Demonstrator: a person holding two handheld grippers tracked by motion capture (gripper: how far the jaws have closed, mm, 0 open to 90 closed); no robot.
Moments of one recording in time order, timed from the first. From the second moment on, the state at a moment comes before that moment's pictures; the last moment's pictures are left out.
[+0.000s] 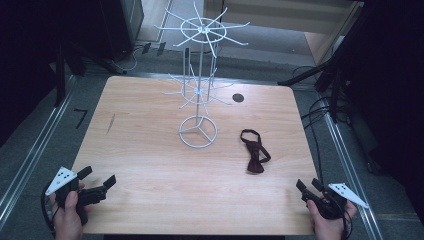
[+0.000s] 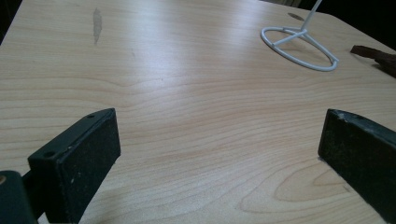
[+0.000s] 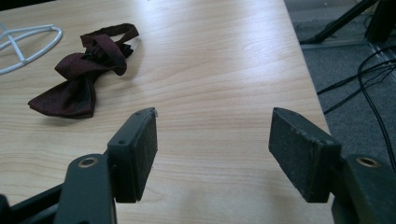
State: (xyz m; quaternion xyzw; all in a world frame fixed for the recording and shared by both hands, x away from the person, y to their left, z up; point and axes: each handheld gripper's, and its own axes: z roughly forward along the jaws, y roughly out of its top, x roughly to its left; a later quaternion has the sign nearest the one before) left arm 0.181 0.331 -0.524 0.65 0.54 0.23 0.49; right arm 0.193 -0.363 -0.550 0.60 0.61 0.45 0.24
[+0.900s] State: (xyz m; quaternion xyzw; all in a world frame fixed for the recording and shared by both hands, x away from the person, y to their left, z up) left arm 0.180 0.332 -0.524 0.65 0.54 0.23 0.49; right arm 0.282 -0.302 -0.485 0.58 0.73 0.31 0.17
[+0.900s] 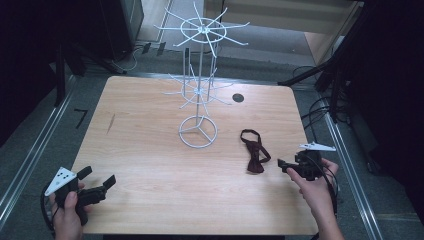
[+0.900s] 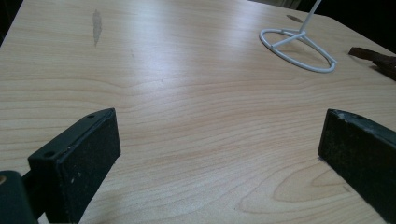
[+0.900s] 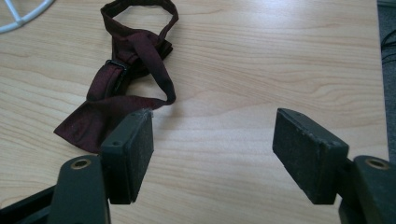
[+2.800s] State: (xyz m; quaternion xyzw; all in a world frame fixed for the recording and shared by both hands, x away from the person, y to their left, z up) left arm 0.181 0.332 -0.524 0.65 0.54 0.22 0.49; right arm 0.368 -0.214 -0.508 0.58 0.80 0.16 0.06
